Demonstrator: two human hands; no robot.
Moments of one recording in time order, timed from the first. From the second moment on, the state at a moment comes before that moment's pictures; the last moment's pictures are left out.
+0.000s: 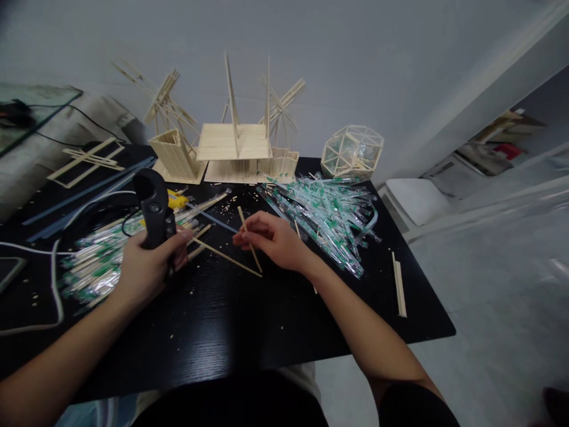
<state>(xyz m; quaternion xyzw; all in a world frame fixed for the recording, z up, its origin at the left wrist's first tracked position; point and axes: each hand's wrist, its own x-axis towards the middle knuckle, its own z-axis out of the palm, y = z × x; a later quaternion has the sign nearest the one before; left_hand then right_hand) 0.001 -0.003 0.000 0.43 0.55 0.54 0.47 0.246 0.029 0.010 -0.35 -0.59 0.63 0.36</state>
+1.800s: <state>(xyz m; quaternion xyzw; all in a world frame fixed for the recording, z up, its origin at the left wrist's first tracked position) 0.045 0.004 0.039 0.69 0.50 0.45 0.27 0.241 0.015 -0.034 -0.38 -0.81 0.33 0.31</state>
